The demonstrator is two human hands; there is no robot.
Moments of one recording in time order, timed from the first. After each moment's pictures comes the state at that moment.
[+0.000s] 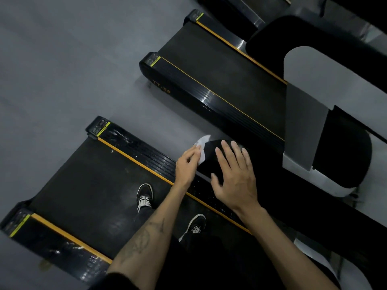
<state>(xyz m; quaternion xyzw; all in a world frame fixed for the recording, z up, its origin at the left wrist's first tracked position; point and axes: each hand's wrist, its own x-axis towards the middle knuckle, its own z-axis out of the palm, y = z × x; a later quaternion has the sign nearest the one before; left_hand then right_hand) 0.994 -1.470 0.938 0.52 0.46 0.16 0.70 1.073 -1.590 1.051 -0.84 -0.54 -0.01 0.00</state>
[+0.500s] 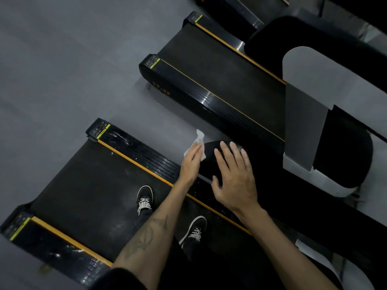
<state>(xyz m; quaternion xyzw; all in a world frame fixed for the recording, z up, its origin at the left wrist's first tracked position) 1.010 -1.466 0.948 0.52 0.42 0.12 0.73 1.074 -1.592 1.051 -0.84 -0.54 -0.01 -0.01</state>
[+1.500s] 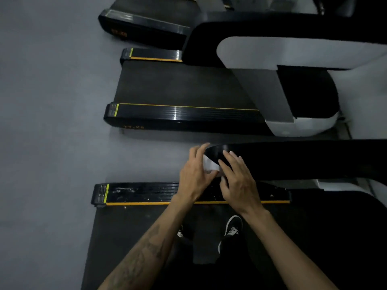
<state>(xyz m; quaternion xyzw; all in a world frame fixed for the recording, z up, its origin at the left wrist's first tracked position) 0.996 -1.424 1.040 0.90 0.10 0.05 0.43 1.016 -1.583 1.069 -0.94 -0.29 0.00 0.19</state>
